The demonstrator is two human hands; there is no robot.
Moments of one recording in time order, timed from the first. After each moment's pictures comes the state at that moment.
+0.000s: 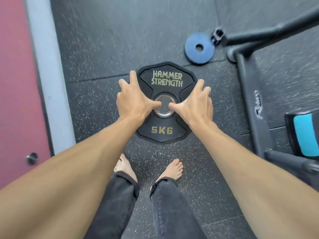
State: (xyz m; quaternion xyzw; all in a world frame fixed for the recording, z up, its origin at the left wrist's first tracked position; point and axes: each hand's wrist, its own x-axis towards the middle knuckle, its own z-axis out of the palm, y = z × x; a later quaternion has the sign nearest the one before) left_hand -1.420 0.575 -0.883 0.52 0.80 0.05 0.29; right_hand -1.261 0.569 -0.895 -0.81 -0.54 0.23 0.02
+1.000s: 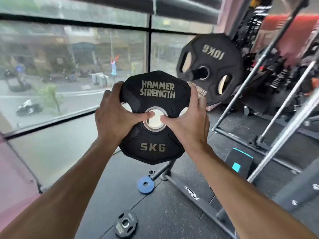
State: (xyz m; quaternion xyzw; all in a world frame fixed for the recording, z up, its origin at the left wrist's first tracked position) left_hand -1.431 0.549 -0.152 0.75 0.45 0.46 0.18; right_hand -1.273 0.455 -0.160 -0.77 -0.43 -0.12 0.46
